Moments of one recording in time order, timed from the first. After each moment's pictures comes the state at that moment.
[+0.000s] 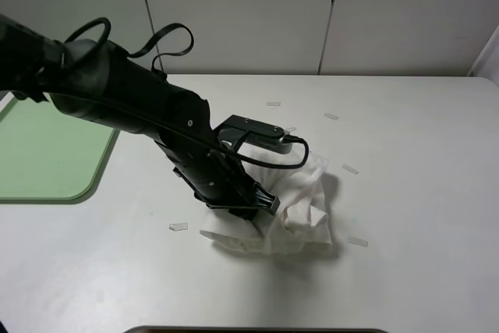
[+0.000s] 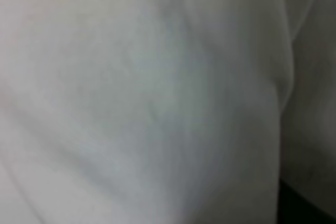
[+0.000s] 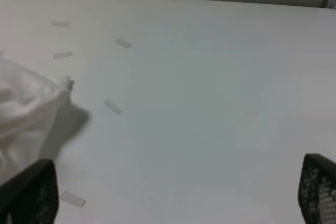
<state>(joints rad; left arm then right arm) -0.83 1.97 -1.02 -0.24 0.27 -0.09 0.05 -0.01 -0.49 0.02 1.02 -0.02</state>
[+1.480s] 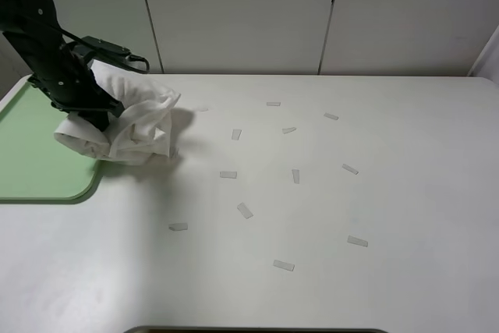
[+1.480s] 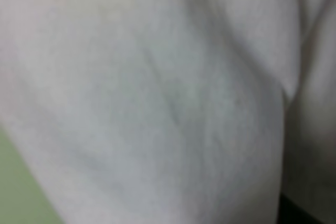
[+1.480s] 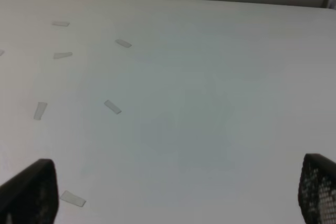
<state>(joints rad) -0.16 1.94 -1.22 0.08 0.59 0.16 0.05 -0.01 -0.49 0.02 1.02 -0.02</state>
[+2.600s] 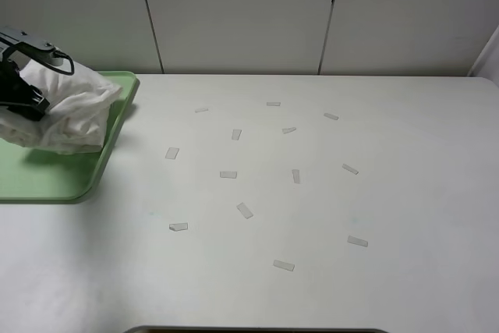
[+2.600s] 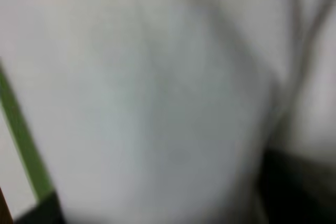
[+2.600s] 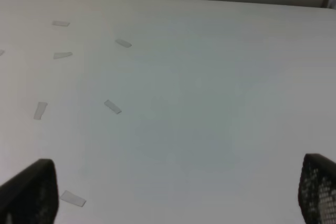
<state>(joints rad) 0.18 1.94 -1.23 0.11 0.43 0.49 0.05 -0.01 -0.49 0.02 1.02 -0.02</state>
